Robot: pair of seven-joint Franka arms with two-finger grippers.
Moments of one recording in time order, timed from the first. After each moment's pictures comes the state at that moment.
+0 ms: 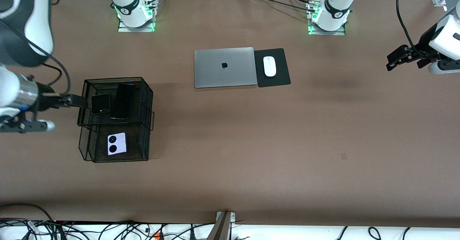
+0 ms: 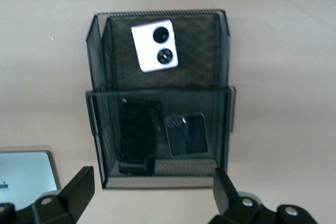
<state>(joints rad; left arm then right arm) -0.04 -0.10 0.03 -1.75 0.02 1.64 -0.13 0.24 0.36 -0.28 -1.30 0.10 1.49 -0.04</state>
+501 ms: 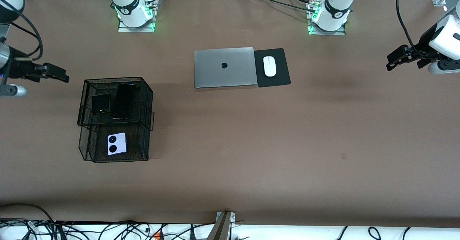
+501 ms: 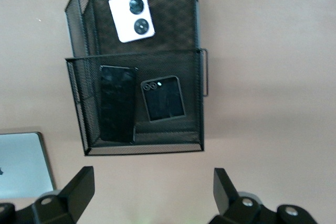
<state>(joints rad) -0.04 -0.10 0.03 -1.75 0.02 1.64 -0.13 0.01 0.08 -0.07 -1.61 0.01 1.57 -0.04</state>
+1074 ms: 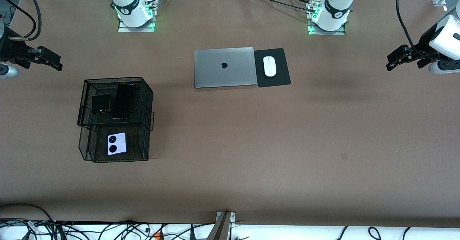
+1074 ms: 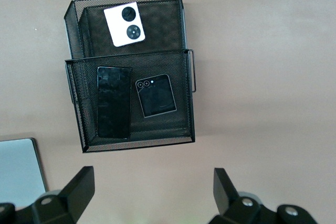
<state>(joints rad) -0.04 -0.10 0.03 -1.75 0.02 1.64 -0.13 -0.04 -0.01 0.03 -1.63 -0.05 1.57 0.04</state>
